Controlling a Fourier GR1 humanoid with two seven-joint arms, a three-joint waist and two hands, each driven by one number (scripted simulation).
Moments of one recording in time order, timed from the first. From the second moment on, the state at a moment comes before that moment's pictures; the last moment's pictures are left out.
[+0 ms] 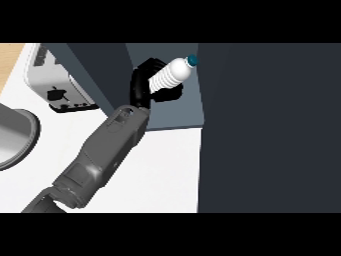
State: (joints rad) left arm -1.00 0.01 -0.37 -0.36 0.45 0.69 -0.39; right arm 1.10 -0.44 0.30 -2.48 -0.07 0.19 -0.60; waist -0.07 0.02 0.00
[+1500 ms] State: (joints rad) left arm -1.05 0.00 -0.27 -0.44 0.63 0.44 -0.68; right arm 1.09 -0.42 0.35 -2.49 -0.07 0.23 -0.57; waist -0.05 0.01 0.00
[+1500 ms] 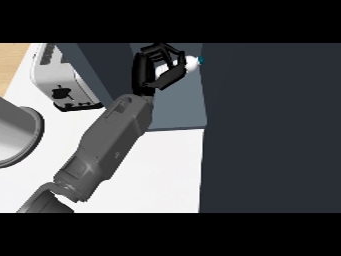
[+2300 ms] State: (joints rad) left arm -0.56 0.02 -0.65 -1.02 0.78 0.29 -0.59; right arm 1.11 -0.40 0.45 -2.50 -0.03 0.15 -0.54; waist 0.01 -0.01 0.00
